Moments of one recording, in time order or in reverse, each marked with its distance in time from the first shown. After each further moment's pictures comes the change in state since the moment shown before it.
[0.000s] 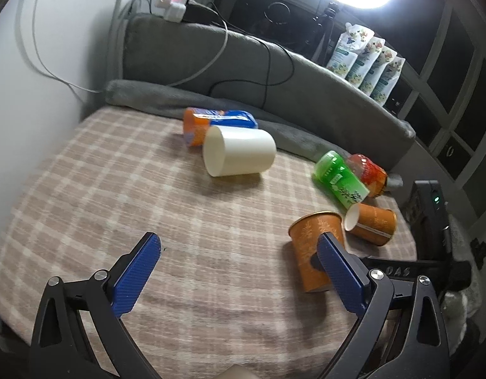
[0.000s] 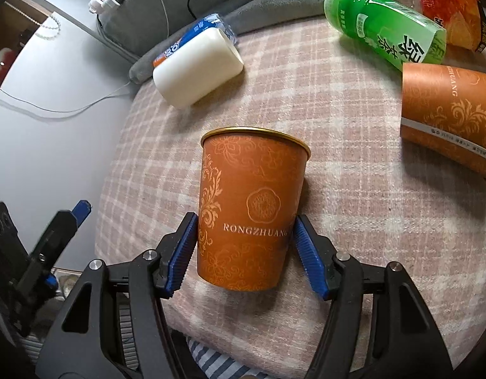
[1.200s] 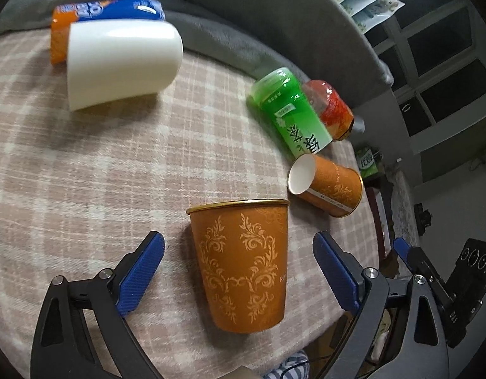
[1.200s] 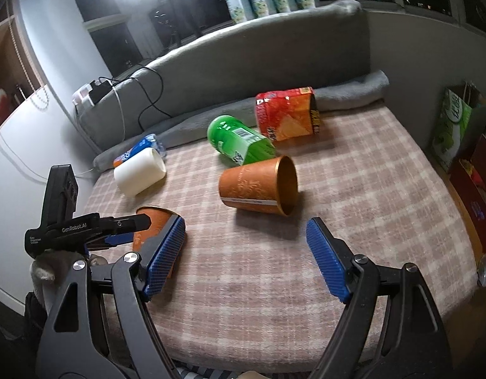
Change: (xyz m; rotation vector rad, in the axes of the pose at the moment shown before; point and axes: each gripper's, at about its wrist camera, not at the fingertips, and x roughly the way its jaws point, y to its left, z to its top) left arm 0.123 -0.051 0.015 -0.039 0.468 -0.295; right arm -0.158 -0.057 -0.059 0.044 -0.495 -0.276
